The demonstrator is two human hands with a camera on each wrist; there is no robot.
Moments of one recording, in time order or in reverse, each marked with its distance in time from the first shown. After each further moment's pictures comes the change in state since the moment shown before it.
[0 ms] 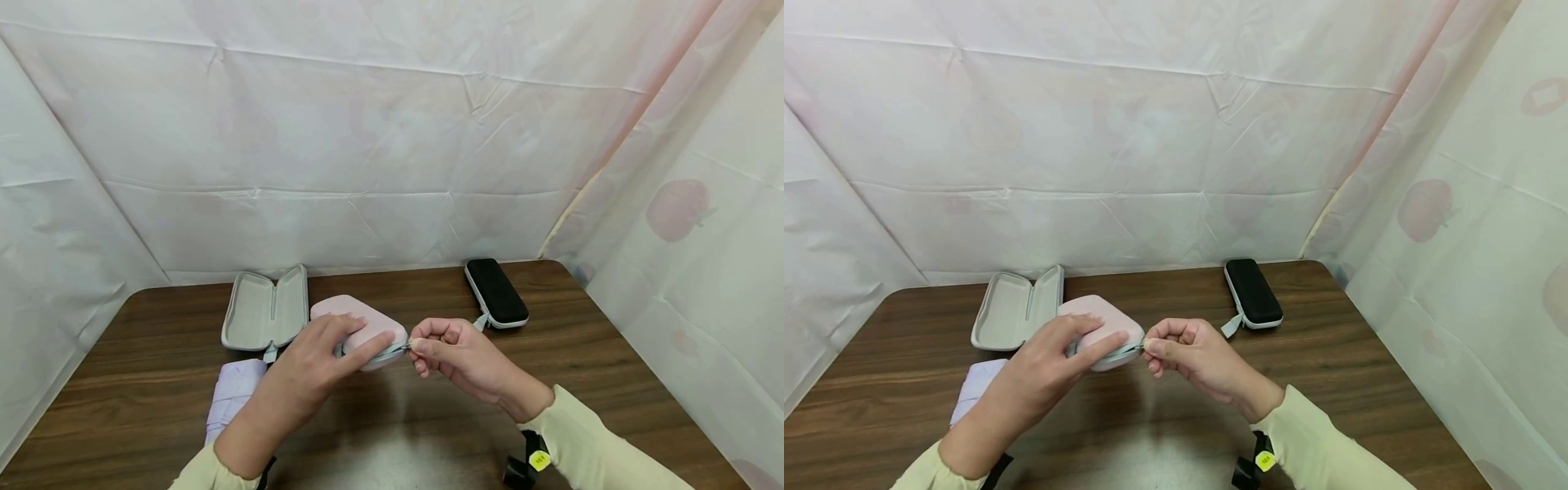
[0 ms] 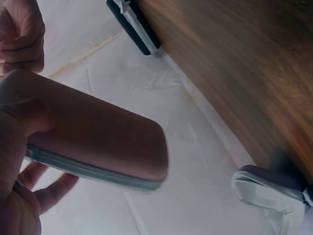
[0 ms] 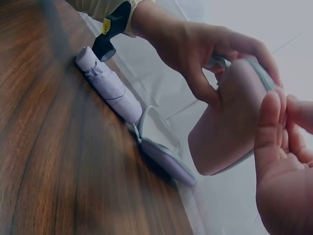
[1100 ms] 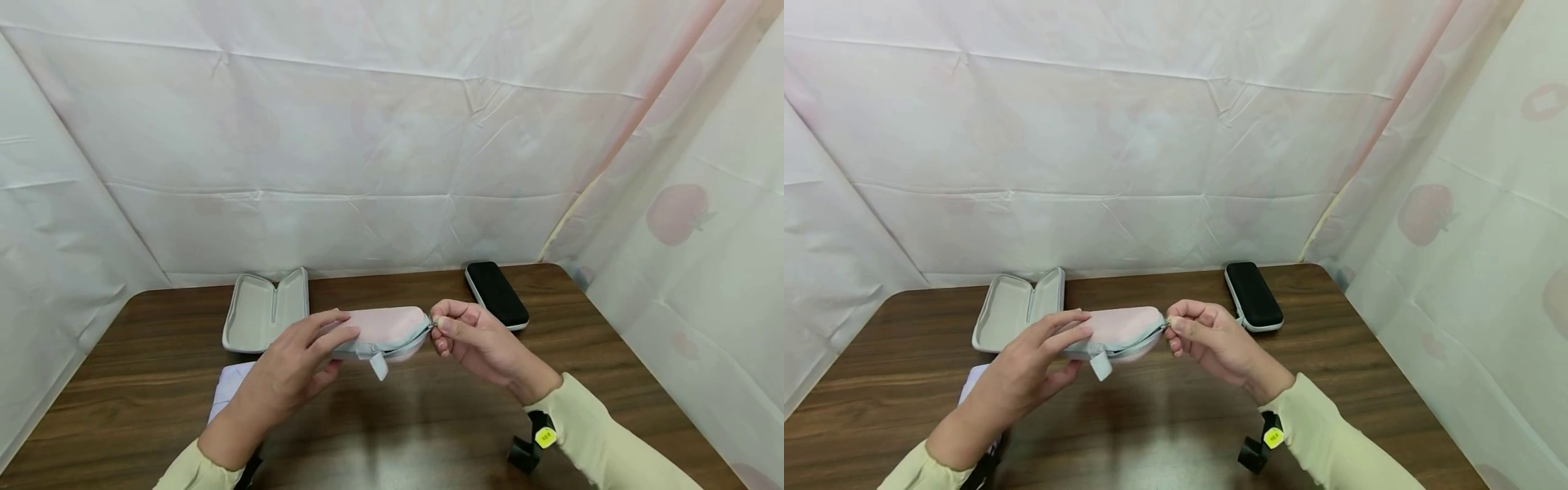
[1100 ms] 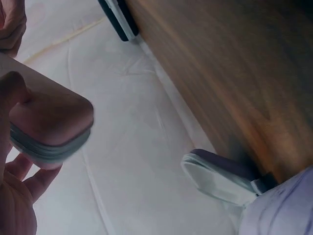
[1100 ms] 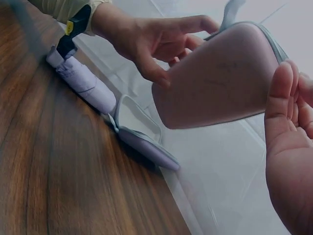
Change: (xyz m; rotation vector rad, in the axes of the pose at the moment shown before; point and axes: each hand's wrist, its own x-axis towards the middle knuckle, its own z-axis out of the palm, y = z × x) left_hand -0.023 -0.024 -0.004 -0.133 0.046 -0.059; right_hand 0.002 -0.013 -0.027 0.107 -0.083 -0.087
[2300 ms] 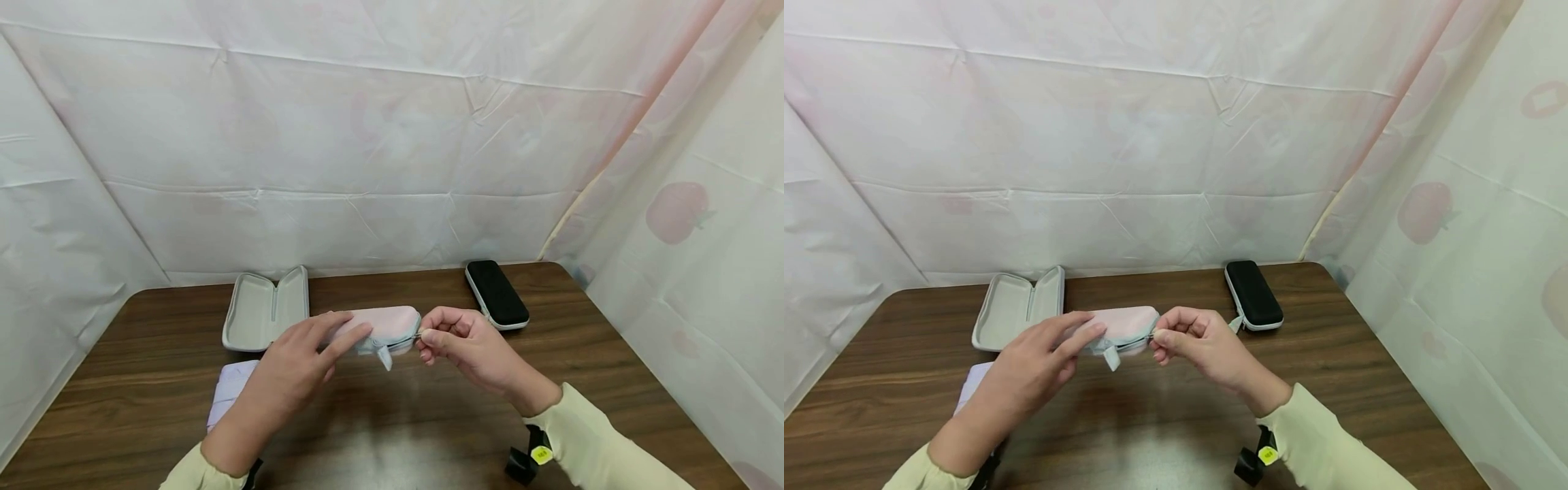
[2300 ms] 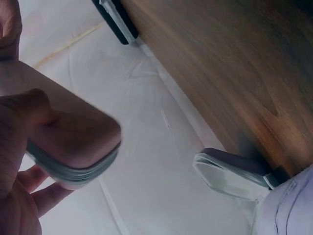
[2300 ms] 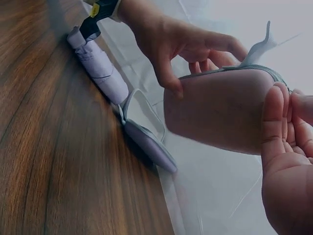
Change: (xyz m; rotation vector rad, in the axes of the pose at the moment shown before) left_hand -0.003 0.006 0.001 0.190 -0.147 -0.053; right_hand 0.001 0.005 0.019 -0.199 0.091 -0.029
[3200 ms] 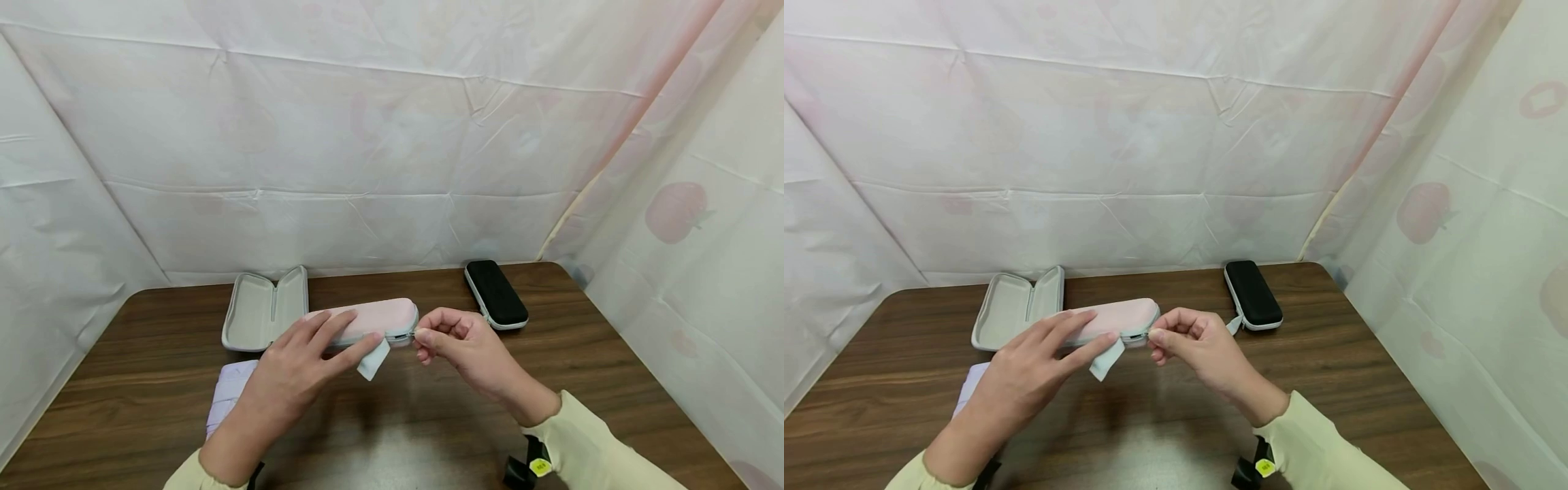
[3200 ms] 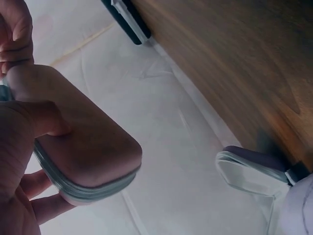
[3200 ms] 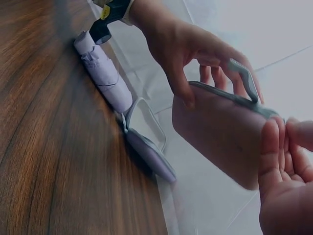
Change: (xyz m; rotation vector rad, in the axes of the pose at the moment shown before) left_hand 0.015 0.015 -0.011 0.157 0.110 0.089; right_hand 0.000 -0.002 0.015 -0.183 0.222 0.076
